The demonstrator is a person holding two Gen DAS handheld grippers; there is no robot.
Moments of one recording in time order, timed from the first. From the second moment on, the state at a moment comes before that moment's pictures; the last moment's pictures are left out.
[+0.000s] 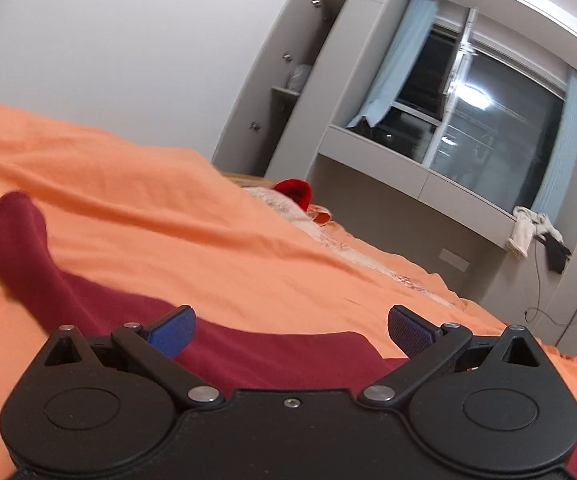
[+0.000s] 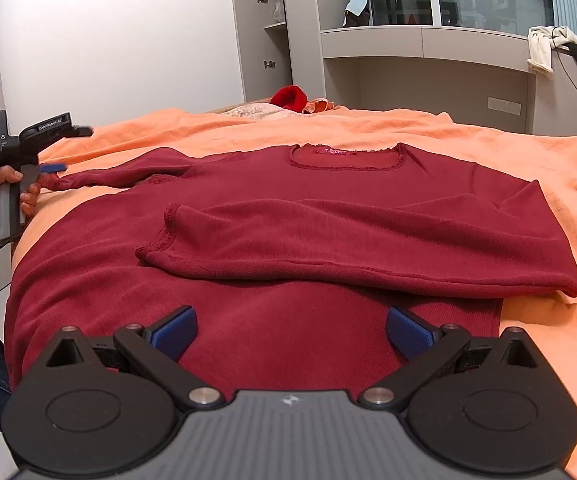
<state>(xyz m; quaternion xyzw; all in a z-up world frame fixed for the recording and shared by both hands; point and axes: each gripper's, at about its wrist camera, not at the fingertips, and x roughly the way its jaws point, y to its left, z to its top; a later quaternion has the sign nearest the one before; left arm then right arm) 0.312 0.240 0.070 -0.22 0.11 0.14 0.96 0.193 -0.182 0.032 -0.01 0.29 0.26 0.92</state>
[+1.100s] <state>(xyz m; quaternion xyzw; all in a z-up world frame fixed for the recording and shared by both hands) 0.242 0.373 0.013 -0.53 -0.03 0.29 0.80 0.201 -0.184 0.031 0.03 0.29 0.25 0.92</state>
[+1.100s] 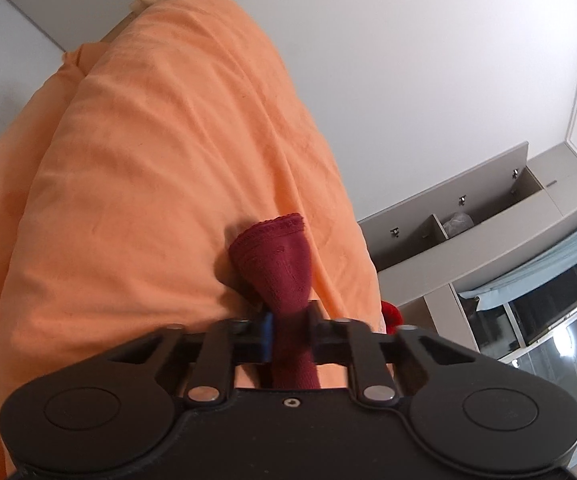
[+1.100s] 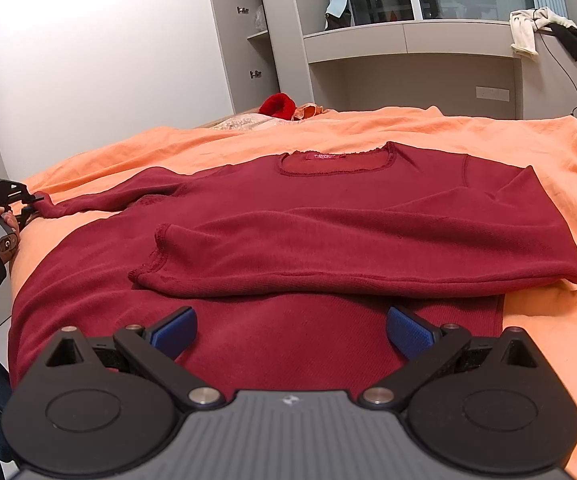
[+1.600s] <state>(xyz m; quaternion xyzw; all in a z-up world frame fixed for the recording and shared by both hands) 0.277 0.244 0.114 -0.33 -0.05 0.18 0.93 0.201 -0.183 0.029 0.03 0.28 0.25 0.93</state>
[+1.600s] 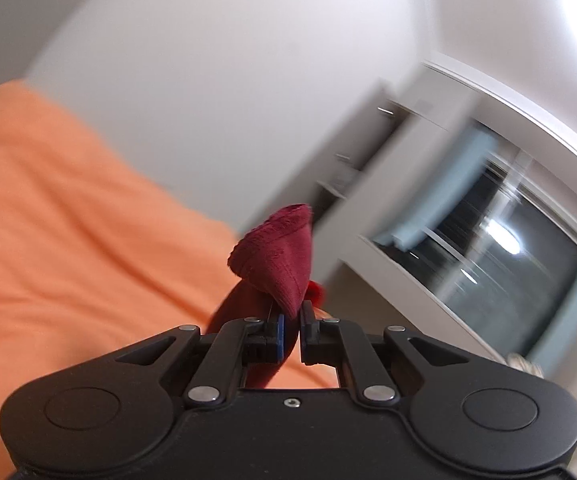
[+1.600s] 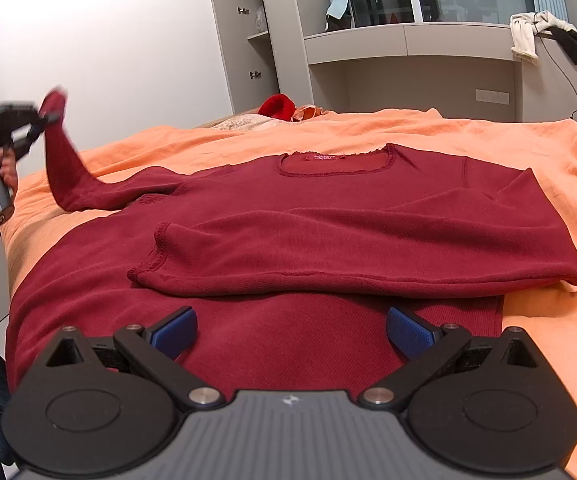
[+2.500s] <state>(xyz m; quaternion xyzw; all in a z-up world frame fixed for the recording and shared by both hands) 0.304 -0.061 0.036 -0.05 0.13 -0.15 0.98 0.207 -0.252 0.050 0.12 0.23 0.13 0.96</state>
